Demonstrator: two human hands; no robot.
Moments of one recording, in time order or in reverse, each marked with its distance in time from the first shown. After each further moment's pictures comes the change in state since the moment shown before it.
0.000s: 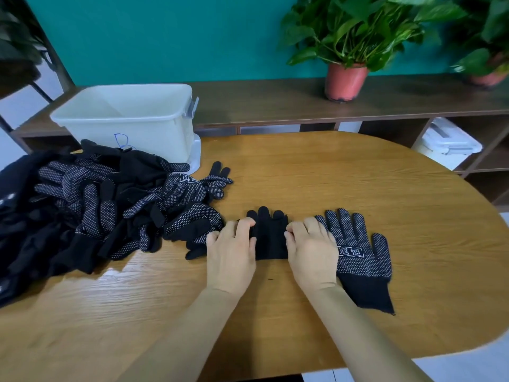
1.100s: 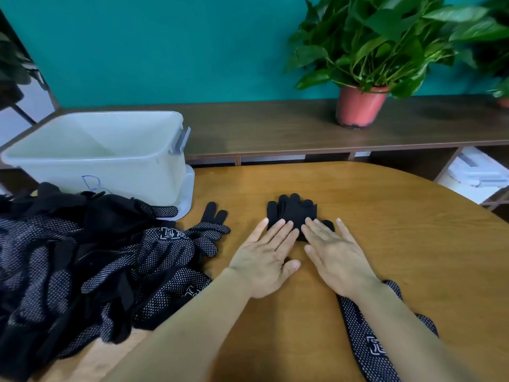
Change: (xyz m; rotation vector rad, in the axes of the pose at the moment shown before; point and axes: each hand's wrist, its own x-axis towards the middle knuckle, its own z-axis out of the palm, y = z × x) left_hand 0.142 -0.009 0.063 0.325 -0.705 0.462; right_hand 0.120 0.070 0.045 -0.167 -0.670 -0.218
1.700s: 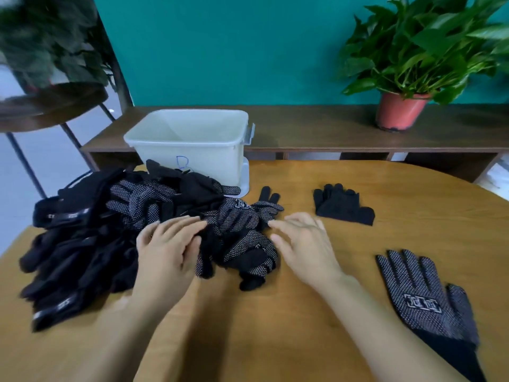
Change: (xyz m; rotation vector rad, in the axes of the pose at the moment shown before) left_hand -0.253 -0.077 -0.021 -0.193 0.837 -0.503; right_hand -0.031 -0.175 -0.043 0.401 0.394 -0.174
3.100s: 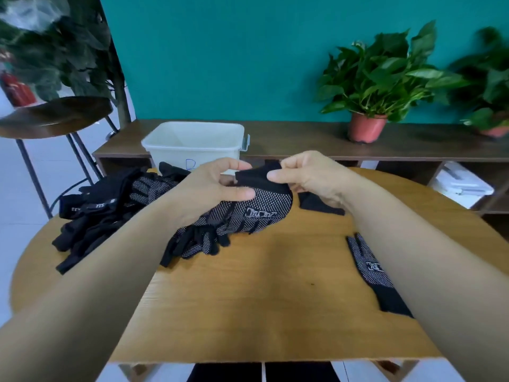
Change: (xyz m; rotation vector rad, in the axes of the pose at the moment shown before) left_hand 0.064 0.089 -0.108 -1.029 -0.626 -0.385; right_hand 0.024 -0.084 -0.153 0.695 -0.377 0.265
